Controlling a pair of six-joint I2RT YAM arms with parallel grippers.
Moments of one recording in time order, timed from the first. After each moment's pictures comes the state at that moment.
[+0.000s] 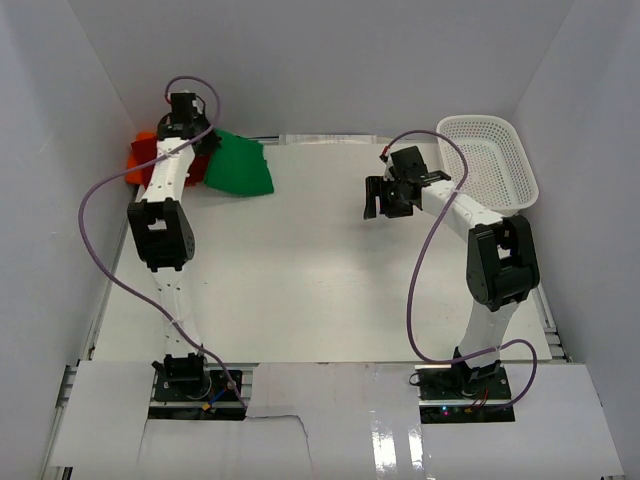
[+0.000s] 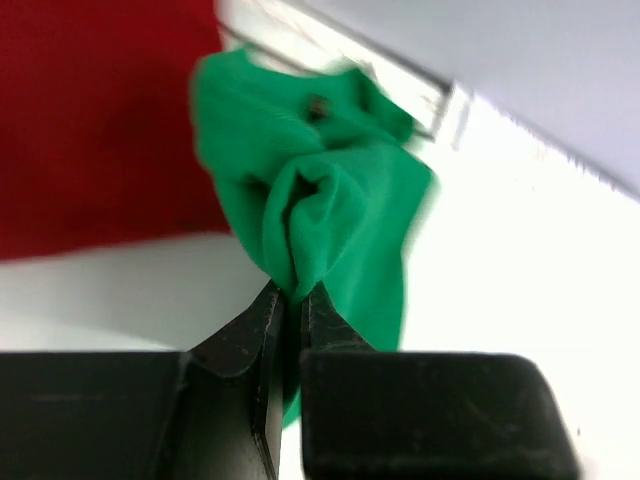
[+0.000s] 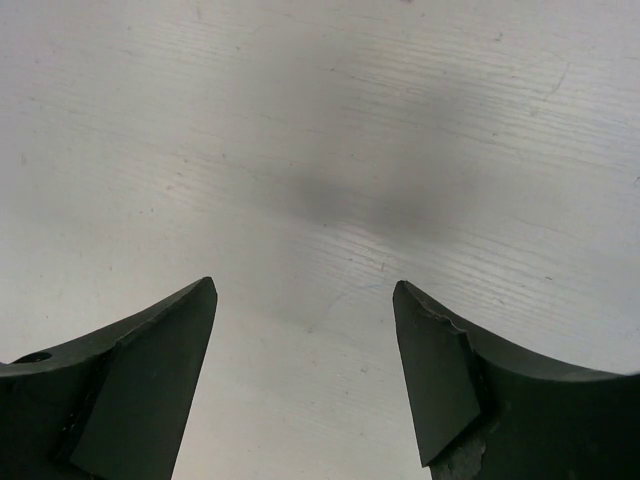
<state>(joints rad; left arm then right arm) -0.02 2.33 2.24 -0.62 0.03 -0.48 0.35 1.86 1.41 -0.49 -0.18 0.20</state>
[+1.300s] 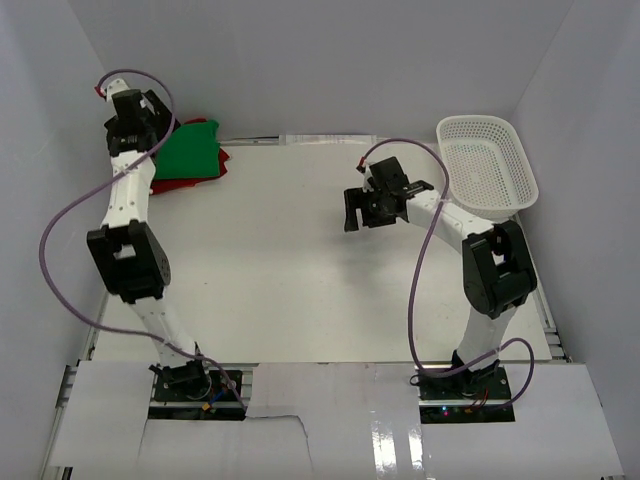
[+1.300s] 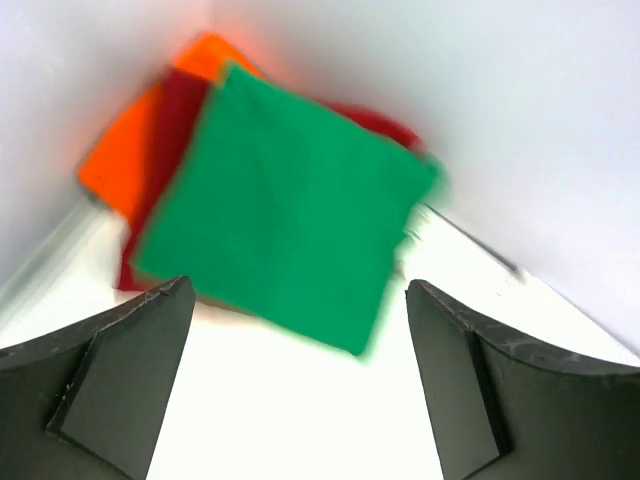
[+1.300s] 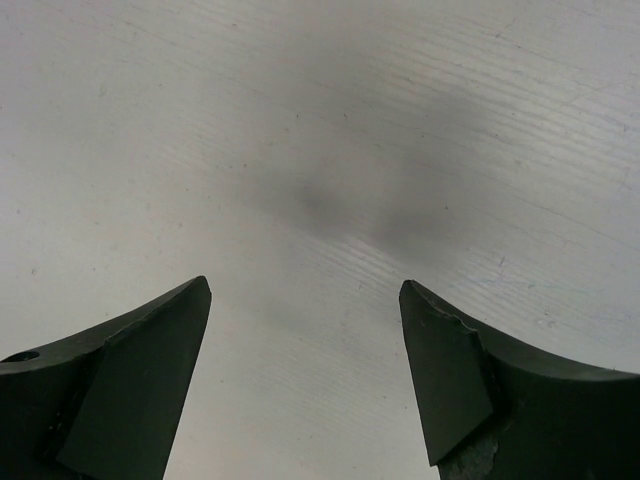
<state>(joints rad) 0.22 2.05 1.97 -0.33 -0.16 -0.41 0.48 1.84 1.37 -0.46 -0.19 0.20</state>
